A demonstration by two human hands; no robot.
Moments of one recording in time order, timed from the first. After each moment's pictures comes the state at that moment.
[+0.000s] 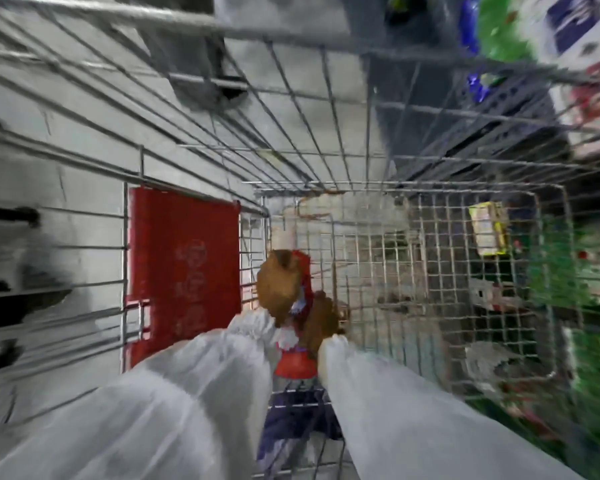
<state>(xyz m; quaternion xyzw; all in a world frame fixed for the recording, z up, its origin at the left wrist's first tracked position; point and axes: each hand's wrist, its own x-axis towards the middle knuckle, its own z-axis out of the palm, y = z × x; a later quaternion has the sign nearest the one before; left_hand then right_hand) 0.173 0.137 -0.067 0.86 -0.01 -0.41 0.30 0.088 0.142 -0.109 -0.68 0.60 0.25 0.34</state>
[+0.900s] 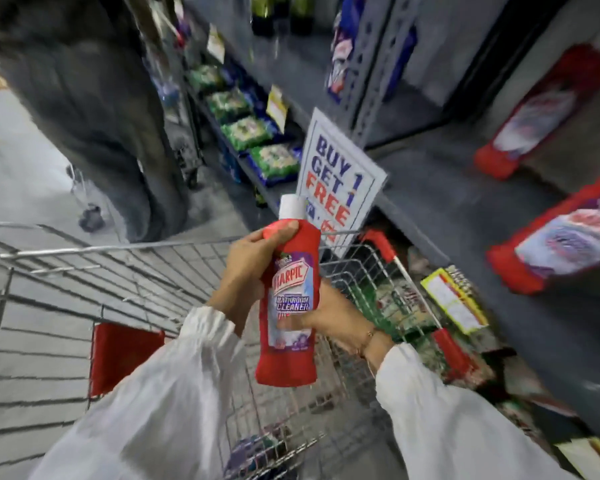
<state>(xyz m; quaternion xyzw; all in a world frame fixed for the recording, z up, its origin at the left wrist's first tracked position) 0.120 0.015 0.233 0.54 -0.13 -0.57 0.61 -0.026 0.005 0.212 -0.61 0.35 -0.14 0.70</state>
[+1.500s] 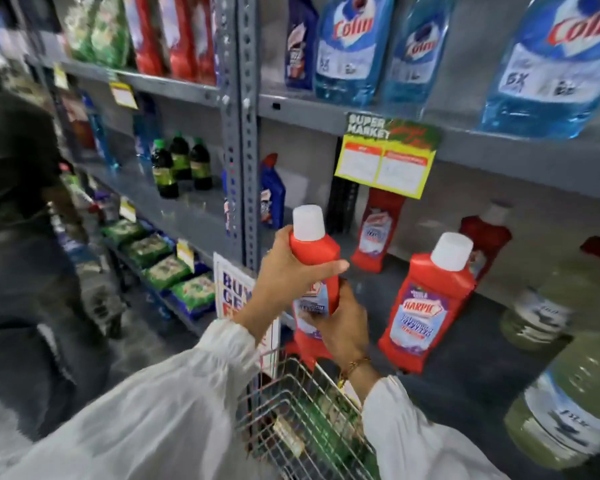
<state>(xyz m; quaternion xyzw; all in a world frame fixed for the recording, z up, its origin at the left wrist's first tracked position) 0.002 -0.102 0.393 0.55 -0.55 -0.36 0.51 -0.107 -0.085 0.336 -0.60 0.59 -0.46 0.29</state>
